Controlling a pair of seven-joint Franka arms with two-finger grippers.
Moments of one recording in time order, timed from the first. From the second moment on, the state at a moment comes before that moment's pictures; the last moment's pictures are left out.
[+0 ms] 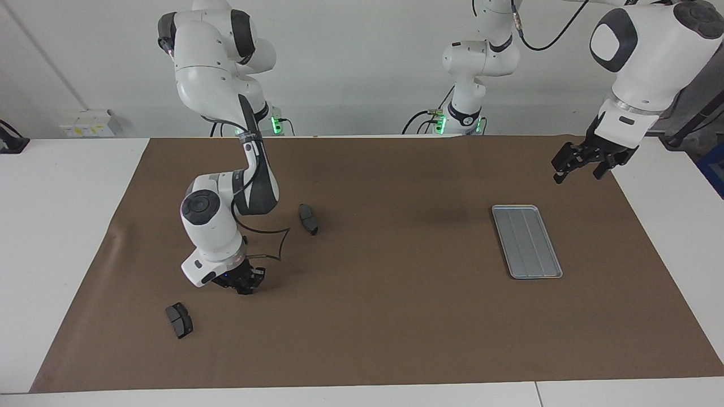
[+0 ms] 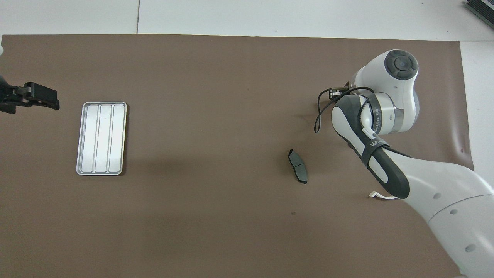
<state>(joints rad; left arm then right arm) -0.14 0.09 0.13 -1.54 -0.01 1.67 -0.04 0.15 0.59 -0.05 -1.61 0.01 2.28 0.13</state>
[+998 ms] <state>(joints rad) -0.14 0.09 0.13 -1.54 -0.01 1.67 -0.04 0.34 0.39 0.01 -1.59 0.02 2.16 0.55</state>
